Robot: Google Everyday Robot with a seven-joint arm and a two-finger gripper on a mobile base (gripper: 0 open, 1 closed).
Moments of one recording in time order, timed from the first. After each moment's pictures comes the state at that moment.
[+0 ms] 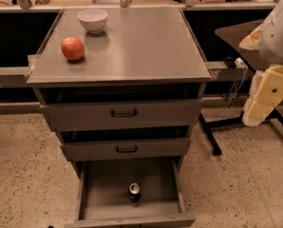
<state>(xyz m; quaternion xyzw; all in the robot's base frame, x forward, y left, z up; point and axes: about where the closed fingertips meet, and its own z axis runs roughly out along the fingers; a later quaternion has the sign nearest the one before) 0.438 -0.217 0.977 -0.60 0.78 -0.03 0.16</state>
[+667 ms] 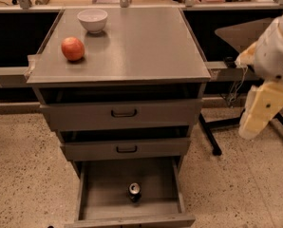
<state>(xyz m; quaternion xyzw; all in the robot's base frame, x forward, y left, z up) 0.434 -0.220 0.947 -0.60 0.79 -0.03 0.15</state>
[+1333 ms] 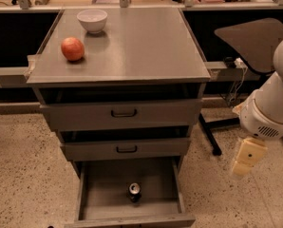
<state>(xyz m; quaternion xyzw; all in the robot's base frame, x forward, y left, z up) 0.417 -0.242 0.811 -0.56 0.82 0.00 0.10</state>
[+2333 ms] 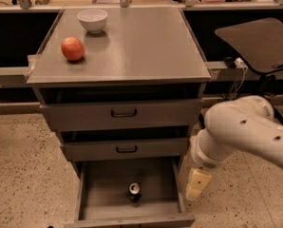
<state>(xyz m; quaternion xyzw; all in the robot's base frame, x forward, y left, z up) 0.432 -0.170 0.667 -0.60 0.79 0.02 0.10</state>
